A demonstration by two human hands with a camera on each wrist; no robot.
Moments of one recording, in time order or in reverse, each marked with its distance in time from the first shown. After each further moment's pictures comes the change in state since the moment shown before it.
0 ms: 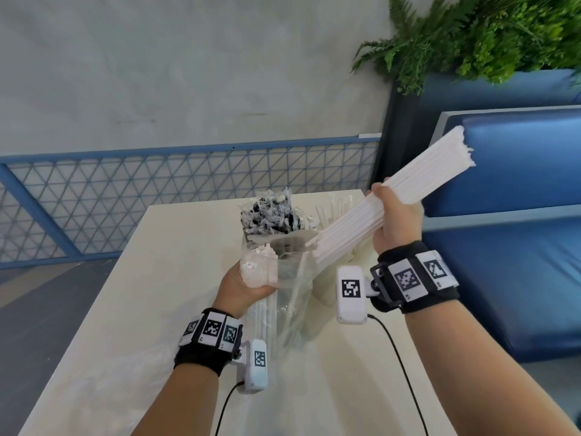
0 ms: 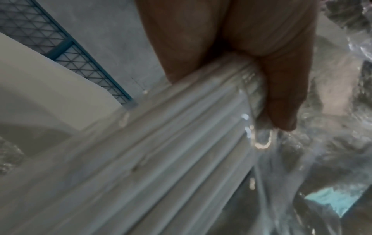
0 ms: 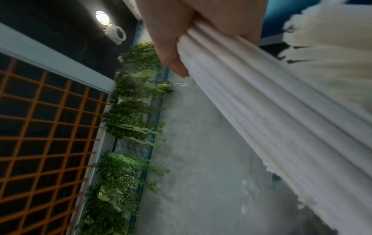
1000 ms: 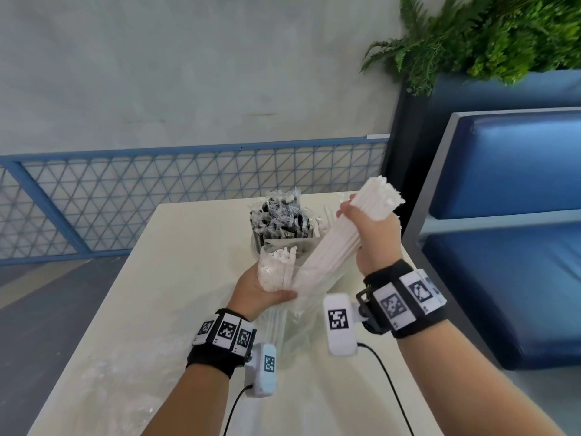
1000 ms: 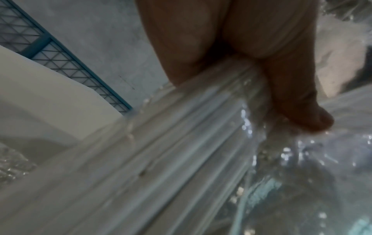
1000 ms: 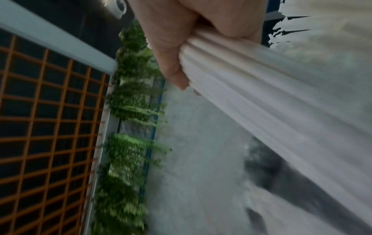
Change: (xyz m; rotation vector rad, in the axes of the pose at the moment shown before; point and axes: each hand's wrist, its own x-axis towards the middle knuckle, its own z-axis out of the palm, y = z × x) left_hand -0.008 0.008 0.005 -0.029 -0.101 0.008; right_hand -0.033 0.024 0.012 -0.164 -0.239 -0.012
